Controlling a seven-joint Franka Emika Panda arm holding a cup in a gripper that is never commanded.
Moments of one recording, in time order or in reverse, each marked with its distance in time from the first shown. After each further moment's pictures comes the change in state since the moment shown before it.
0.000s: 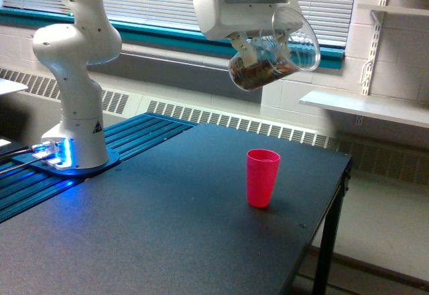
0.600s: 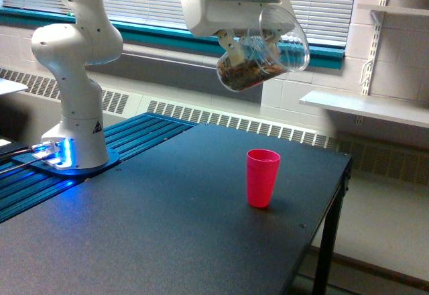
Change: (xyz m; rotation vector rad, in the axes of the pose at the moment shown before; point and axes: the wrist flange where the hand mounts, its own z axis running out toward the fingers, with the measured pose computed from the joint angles) arm 0.015 0.014 -0.001 -0.037 0.029 0.005
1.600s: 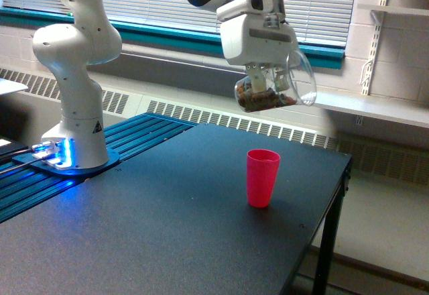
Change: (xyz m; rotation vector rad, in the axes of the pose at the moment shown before) arm -0.115 -0.028 0.030 -0.103 -0.069 -0.217
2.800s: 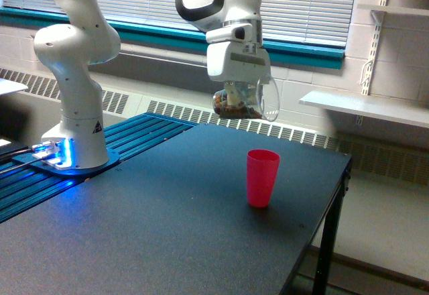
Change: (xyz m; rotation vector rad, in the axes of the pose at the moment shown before) arm -0.144 0.010 0.005 -0.112 -0.065 -0.048
